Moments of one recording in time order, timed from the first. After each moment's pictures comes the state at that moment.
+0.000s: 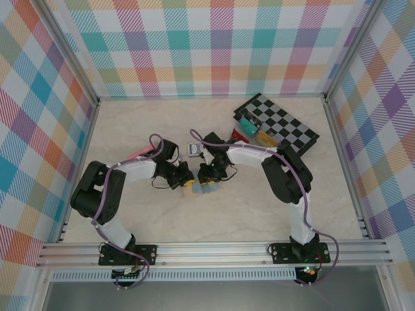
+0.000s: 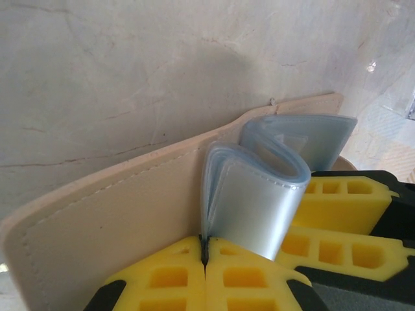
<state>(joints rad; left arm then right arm) -0.41 1.69 0.87 -0.33 0.57 -0.88 0.75 2.07 1.42 -0.65 -0.44 0.48</state>
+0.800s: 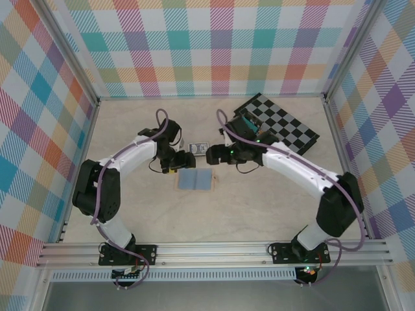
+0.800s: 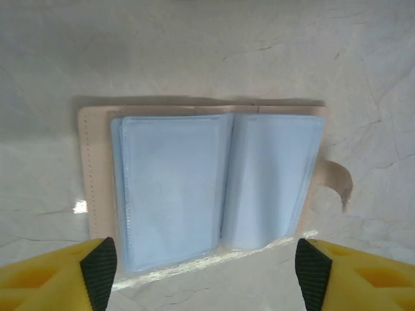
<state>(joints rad) -0.40 1.70 1.26 -0.86 0.28 -0.47 0.69 1.53 1.30 -0.70 -0.10 0.52</state>
